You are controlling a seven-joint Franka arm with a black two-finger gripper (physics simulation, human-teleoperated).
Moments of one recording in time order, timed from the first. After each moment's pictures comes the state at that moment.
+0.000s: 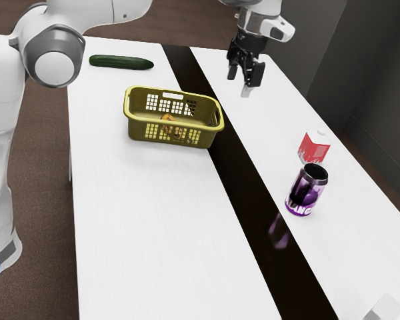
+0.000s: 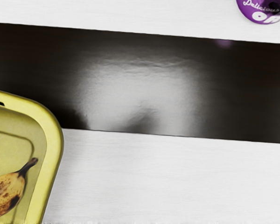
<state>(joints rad) -0.01 0.21 0.10 -1.13 -0.04 1.35 0.01</state>
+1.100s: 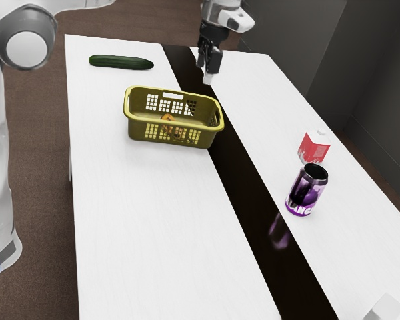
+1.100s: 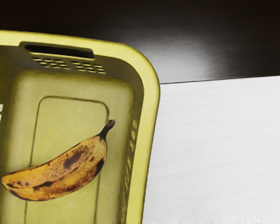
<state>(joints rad) 0.05 0.01 0.22 -1.47 0.02 1.49 0.35</state>
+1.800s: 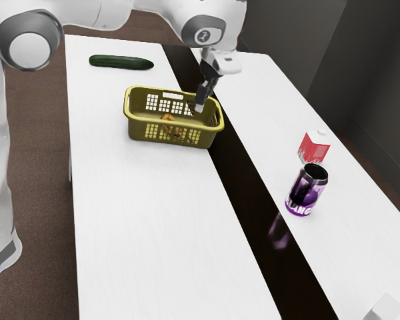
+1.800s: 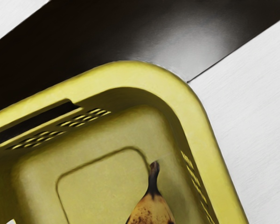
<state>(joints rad) -0.01 0.03 0.25 -1.73 0.10 1.84 0.82</state>
